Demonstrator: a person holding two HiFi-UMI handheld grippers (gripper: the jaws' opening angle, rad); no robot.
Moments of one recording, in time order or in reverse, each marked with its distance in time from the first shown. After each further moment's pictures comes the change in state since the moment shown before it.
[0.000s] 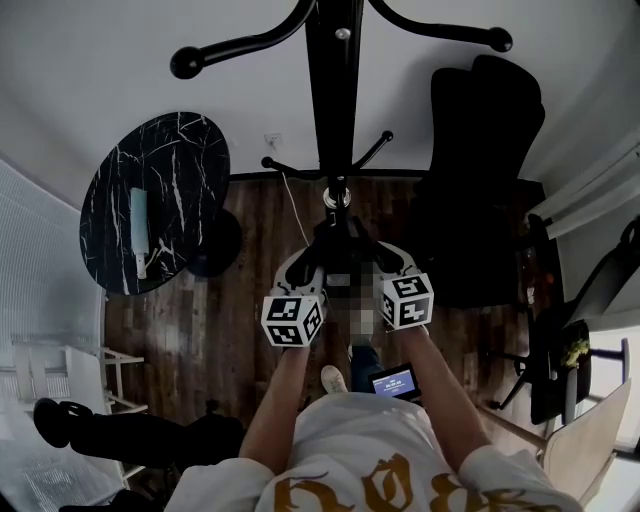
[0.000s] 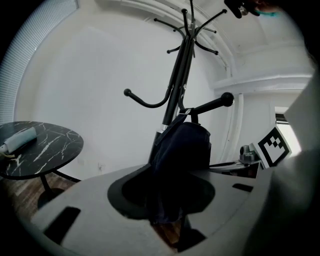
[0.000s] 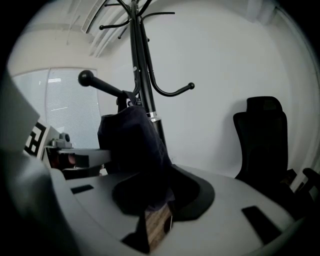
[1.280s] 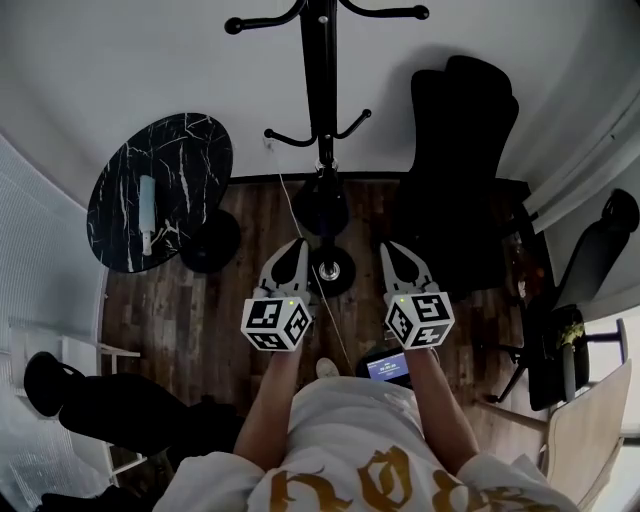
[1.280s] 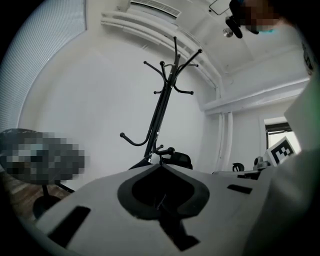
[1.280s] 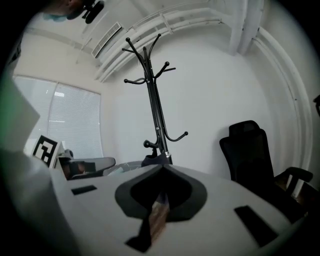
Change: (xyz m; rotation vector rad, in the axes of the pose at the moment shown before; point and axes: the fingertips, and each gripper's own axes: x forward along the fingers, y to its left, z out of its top) left arm -0.130 -0.069 0.056 0.004 -0.240 -0.026; right arm -0.173 0.051 0.036 0.038 -0.308 -0.071
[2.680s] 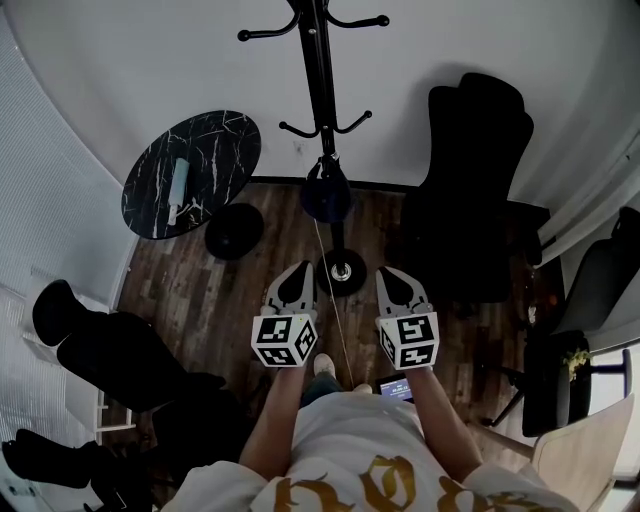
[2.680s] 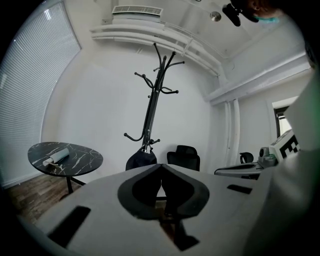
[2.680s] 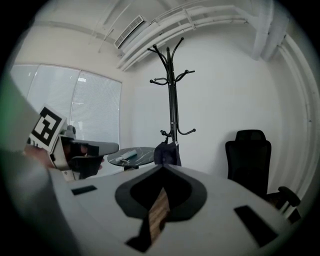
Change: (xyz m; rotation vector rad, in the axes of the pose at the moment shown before) left arm -0.086 -0.093 -0.022 0.081 0.051 0.195; right arm -0.108 0.007 -0.022 -0.205 0.106 0.134
